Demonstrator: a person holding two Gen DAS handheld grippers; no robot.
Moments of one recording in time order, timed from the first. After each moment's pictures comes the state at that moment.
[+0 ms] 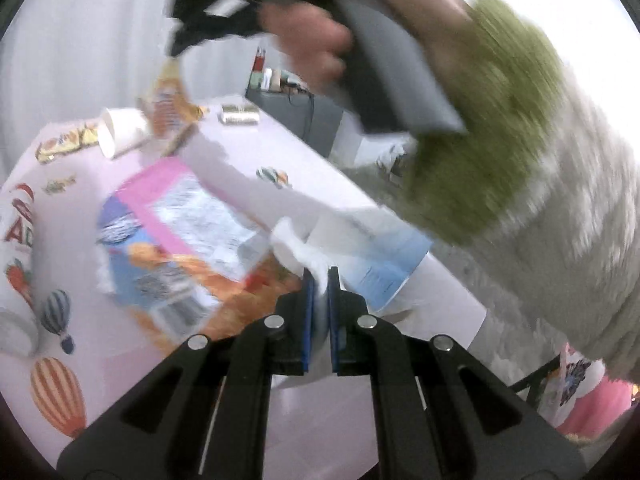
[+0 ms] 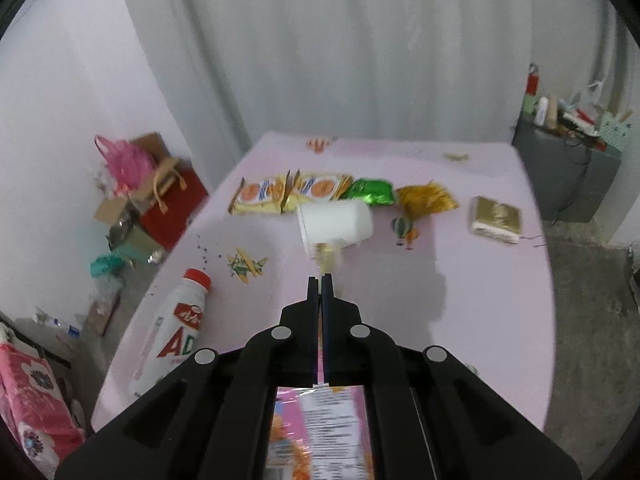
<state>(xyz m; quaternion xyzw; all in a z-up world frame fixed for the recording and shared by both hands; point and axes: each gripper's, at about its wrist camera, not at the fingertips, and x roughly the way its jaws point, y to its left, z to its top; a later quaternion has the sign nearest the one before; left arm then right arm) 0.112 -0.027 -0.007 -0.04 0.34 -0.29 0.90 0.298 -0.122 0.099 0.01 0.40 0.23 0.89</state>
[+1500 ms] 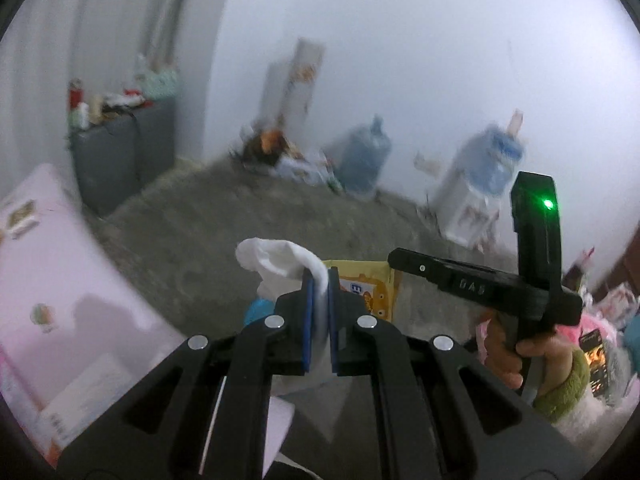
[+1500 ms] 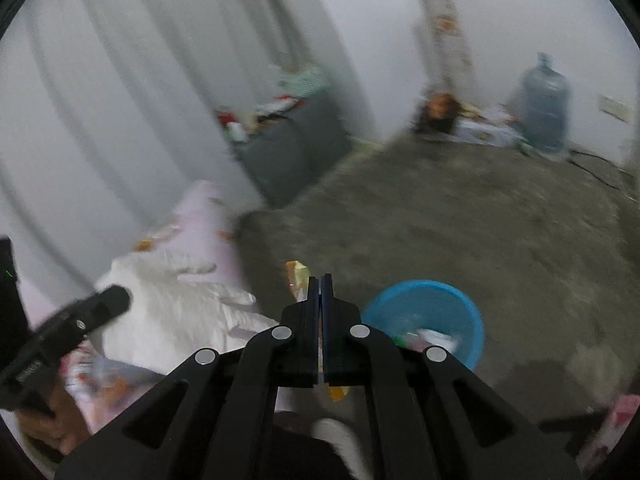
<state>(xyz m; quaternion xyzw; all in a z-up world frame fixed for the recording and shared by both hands) 0.129 -0.290 0.058 0.06 0.35 -0.52 0.78 -0.005 -0.517 0.003 0.27 0.32 -0.16 0.90</state>
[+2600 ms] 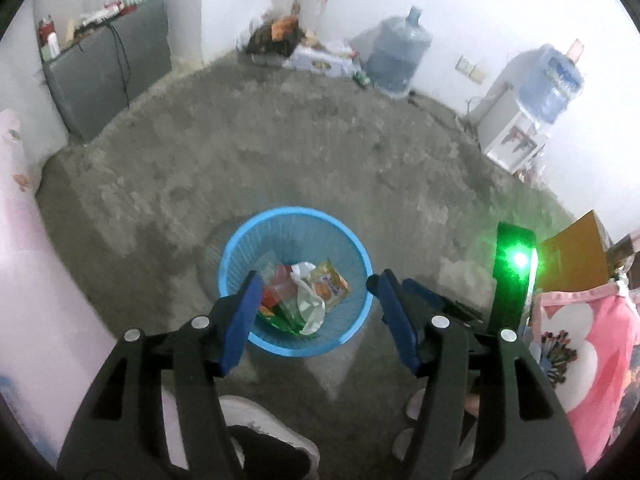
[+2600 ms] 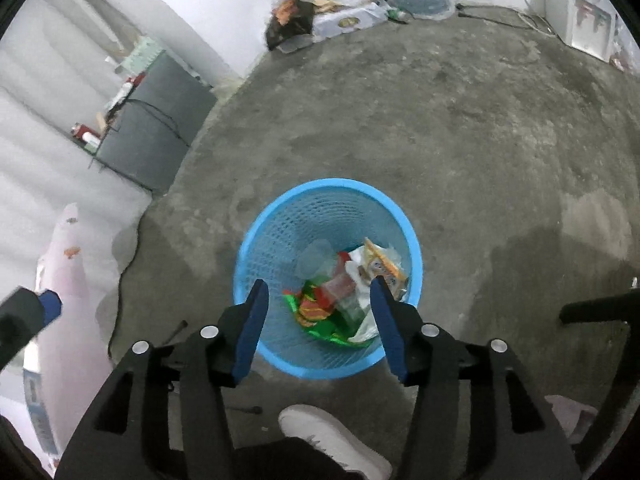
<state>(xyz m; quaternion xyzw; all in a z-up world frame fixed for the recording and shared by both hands) 0.148 -0.429 -0.054 0.15 0.48 -0.46 0.74 -0.005 -0.575 -0.185 0.41 0.38 -0.27 0.78</state>
